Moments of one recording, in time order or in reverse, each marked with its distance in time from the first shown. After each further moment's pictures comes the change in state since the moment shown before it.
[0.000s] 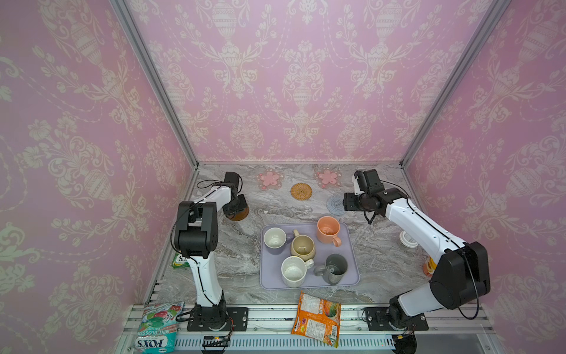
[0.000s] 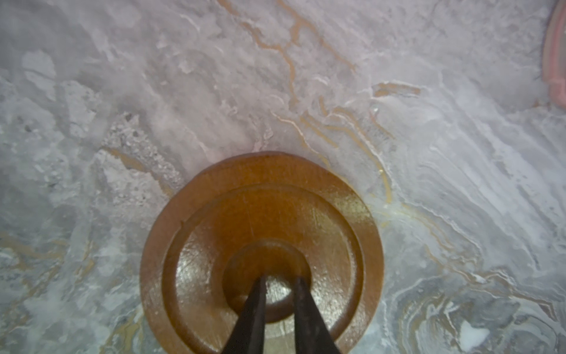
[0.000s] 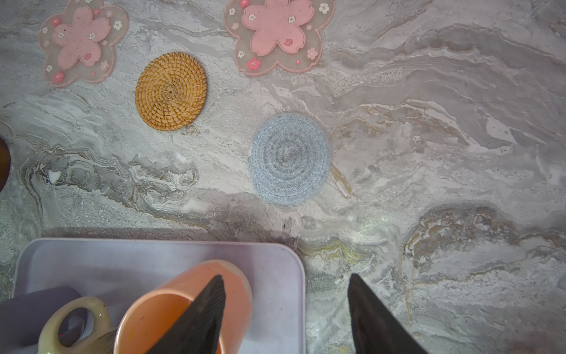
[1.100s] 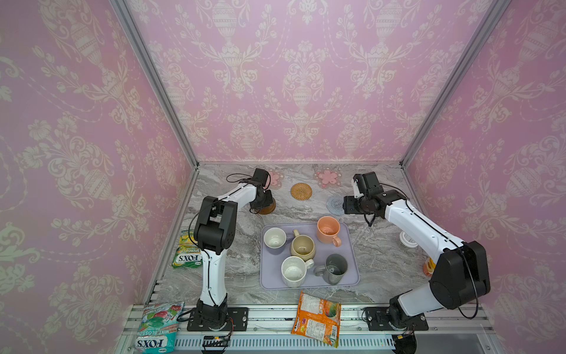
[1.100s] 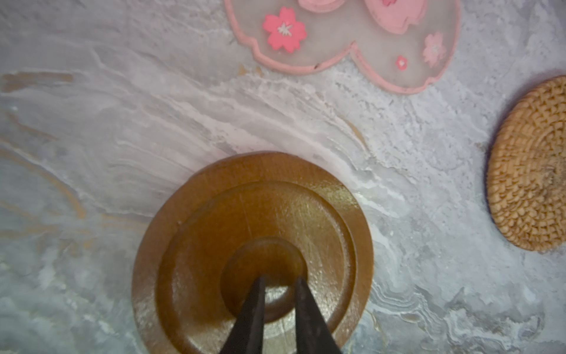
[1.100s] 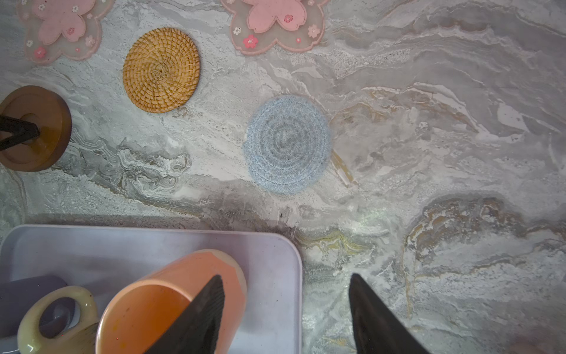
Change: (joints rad) left arm -0.239 0.121 0.154 0.060 0.066 -0.104; right arm -0.001 0.000 -0.033 -0.002 -0.012 -0.015
